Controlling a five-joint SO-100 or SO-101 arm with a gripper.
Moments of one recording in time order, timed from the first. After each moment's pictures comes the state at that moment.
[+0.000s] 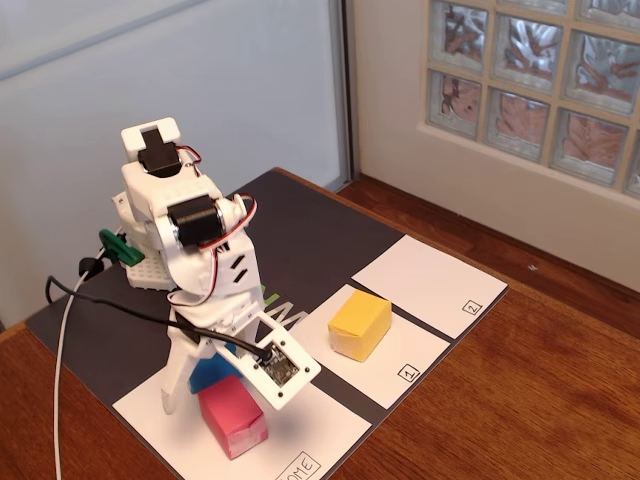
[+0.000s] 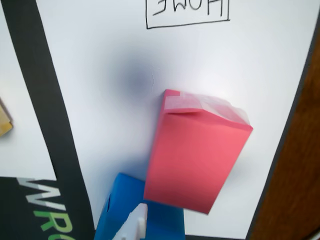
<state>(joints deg) 23.0 61.3 54.6 87.1 67.9</state>
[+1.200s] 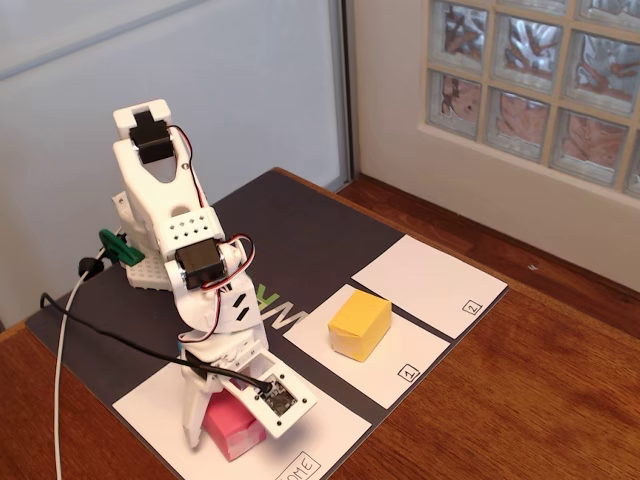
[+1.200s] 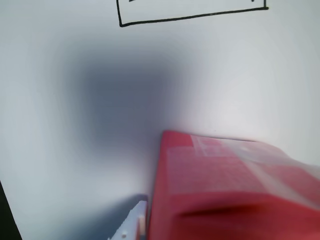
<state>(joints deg) 23.3 72.4 95.5 47.5 69.3</state>
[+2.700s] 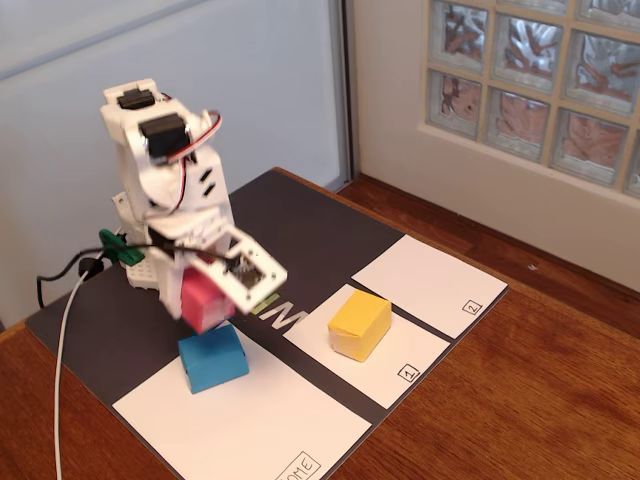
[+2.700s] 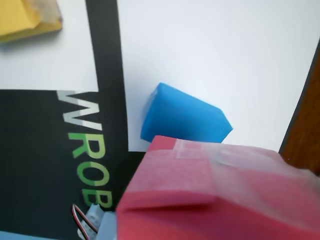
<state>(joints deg) 19.9 100.3 84.2 95.9 67.5</state>
